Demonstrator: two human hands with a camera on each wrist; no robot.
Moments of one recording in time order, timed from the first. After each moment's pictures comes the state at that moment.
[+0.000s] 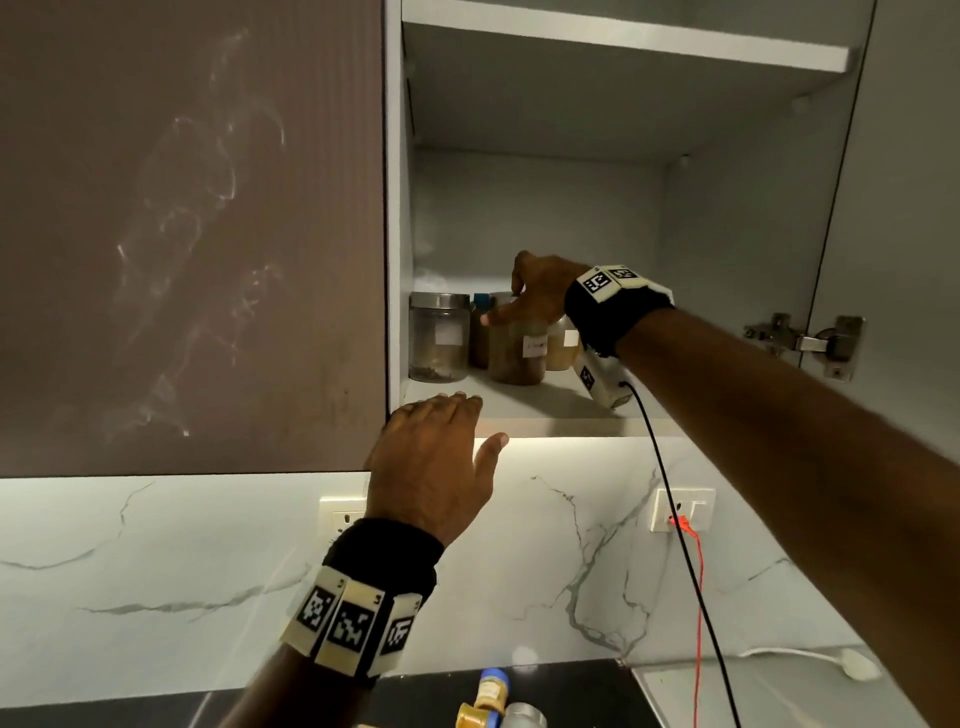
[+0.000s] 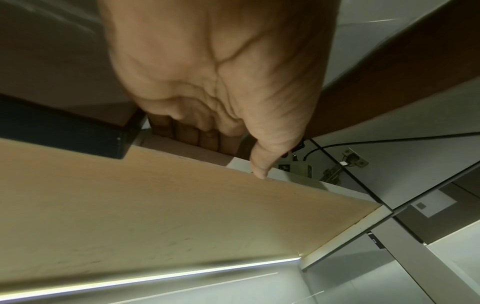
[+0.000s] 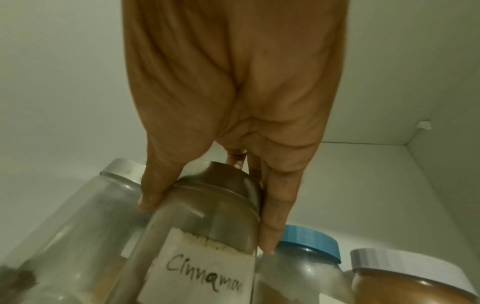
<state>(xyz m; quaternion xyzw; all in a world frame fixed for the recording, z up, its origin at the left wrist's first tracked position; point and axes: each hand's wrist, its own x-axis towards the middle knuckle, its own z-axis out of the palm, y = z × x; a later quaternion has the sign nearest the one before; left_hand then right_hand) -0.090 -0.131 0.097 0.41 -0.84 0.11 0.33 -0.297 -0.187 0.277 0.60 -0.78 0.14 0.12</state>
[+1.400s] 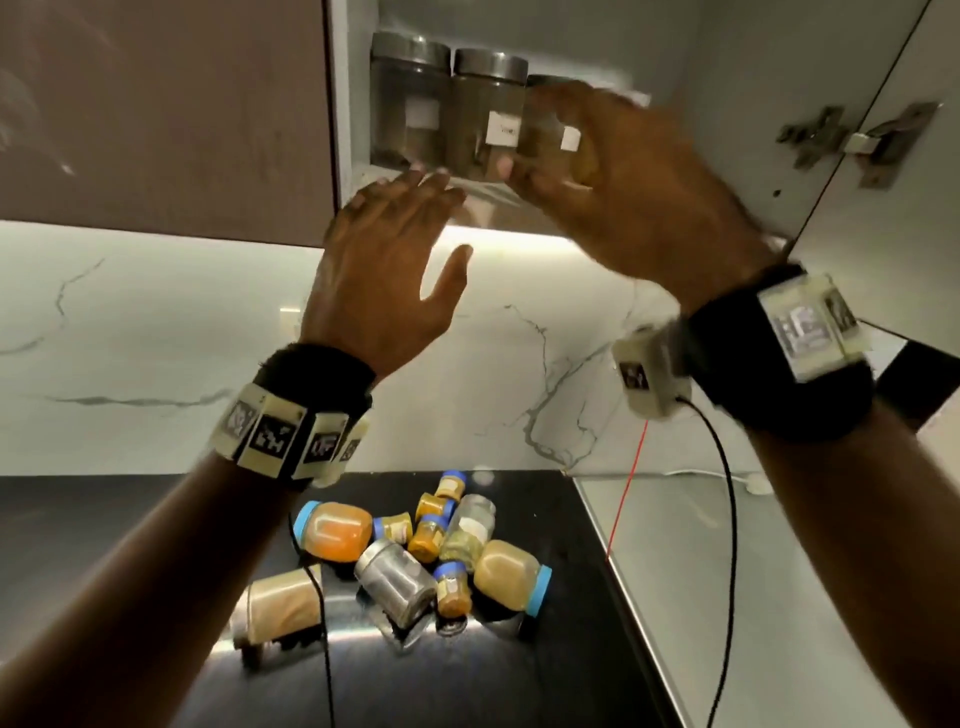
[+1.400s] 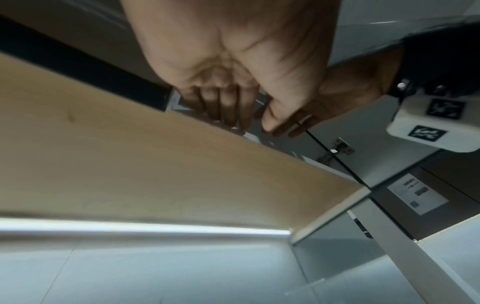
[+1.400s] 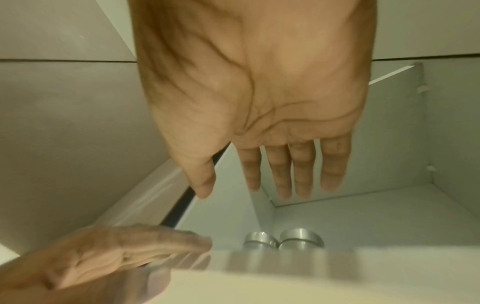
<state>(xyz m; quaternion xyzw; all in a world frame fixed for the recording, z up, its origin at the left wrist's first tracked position) -0.082 -0.129 0.062 0.28 -0.83 0.12 0.46 -0.251 -0.017 0.163 0.66 -0.66 0.28 0.21</state>
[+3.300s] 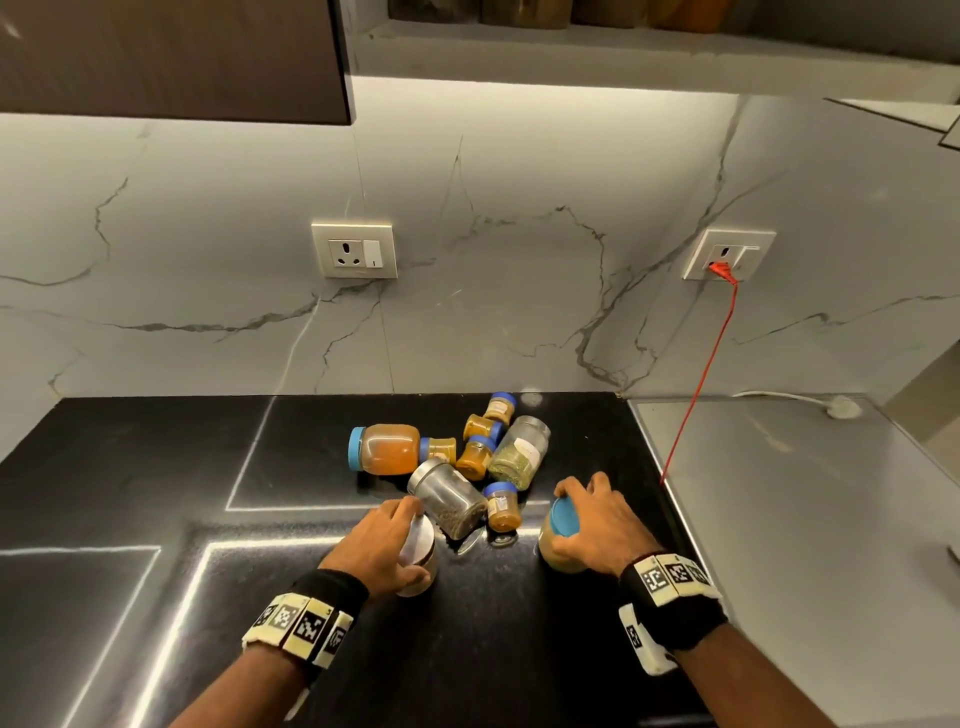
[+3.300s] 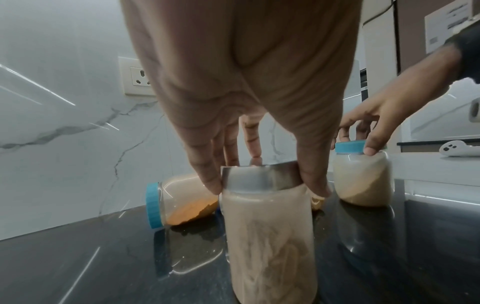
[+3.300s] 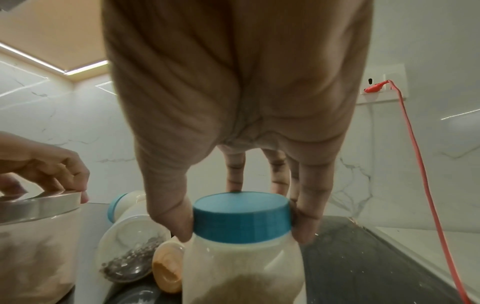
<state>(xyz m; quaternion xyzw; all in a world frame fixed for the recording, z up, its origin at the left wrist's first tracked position) -0.003 -0.100 -0.277 0.45 -0.86 -0.24 -0.06 -0.307 0.003 -0.283 0.55 -0.81 0.03 -0.21</state>
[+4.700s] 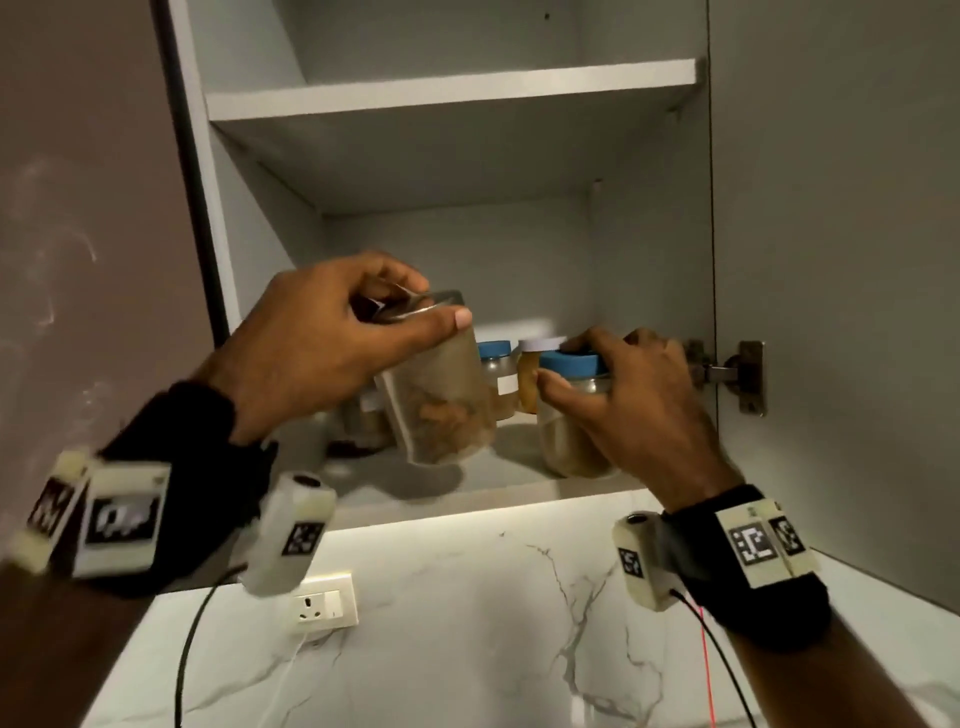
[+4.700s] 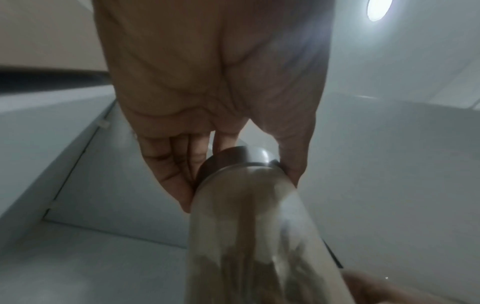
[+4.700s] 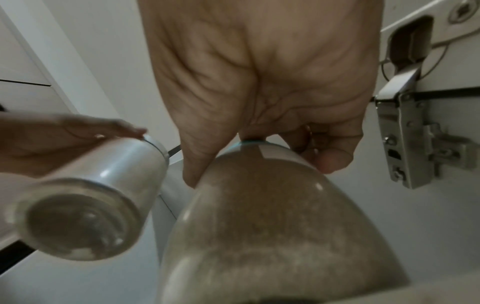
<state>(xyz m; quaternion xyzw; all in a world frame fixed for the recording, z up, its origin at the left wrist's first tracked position) -0.123 -0.071 0.276 0.27 -0.85 -0.04 0.45 -0.380 -0.021 0.191 0.52 -0.71 0.45 0.14</state>
